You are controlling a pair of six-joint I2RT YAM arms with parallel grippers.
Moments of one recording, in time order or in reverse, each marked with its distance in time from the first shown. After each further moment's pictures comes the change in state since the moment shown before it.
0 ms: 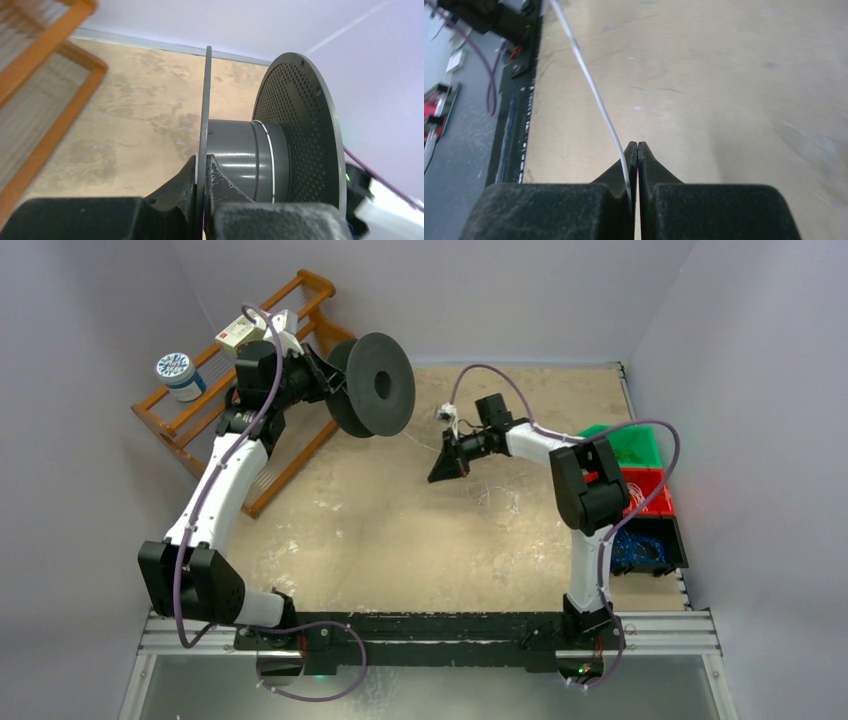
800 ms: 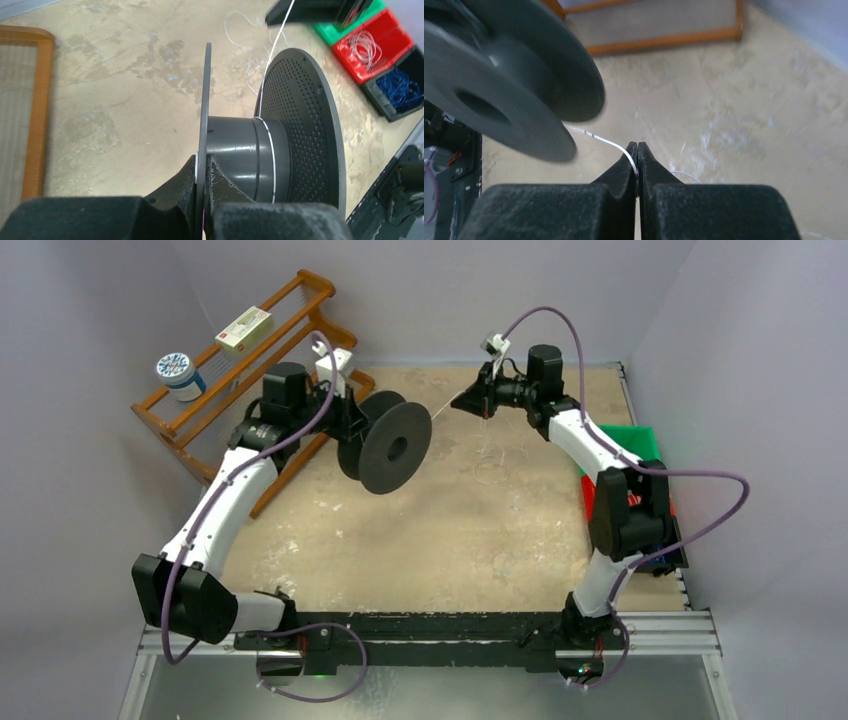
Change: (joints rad) left arm -0.100 -0.094 -0.051 -0.246 0.205 0.472; right arm -0.196 -0.225 0.029 0.349 0.259 0.385
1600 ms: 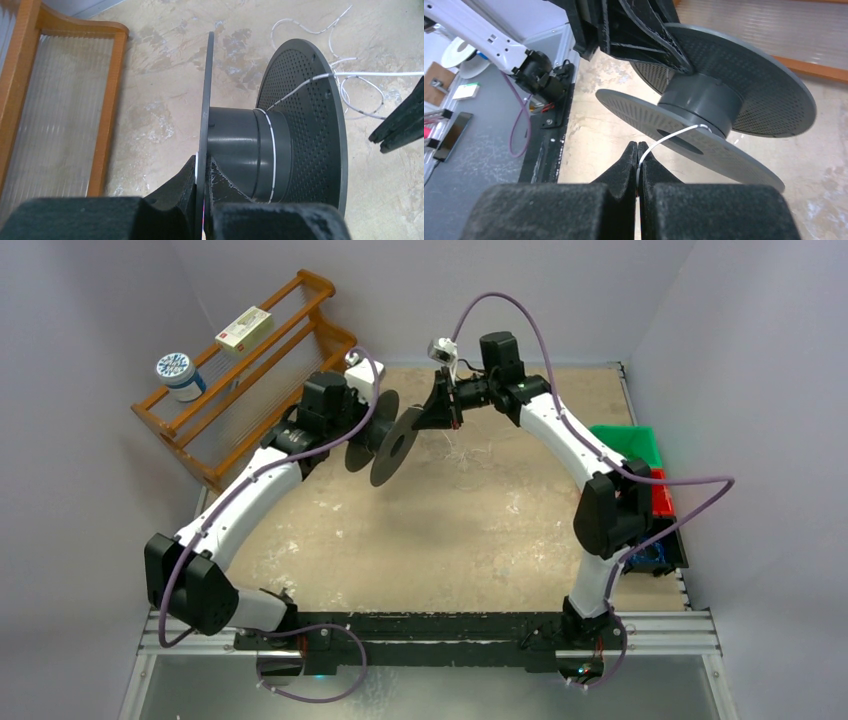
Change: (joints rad) left arm -0.206 0.050 -0.029 0.036 -0.494 0.121; right arm 0.200 0.022 0.303 -0.410 -0.214 -0.165
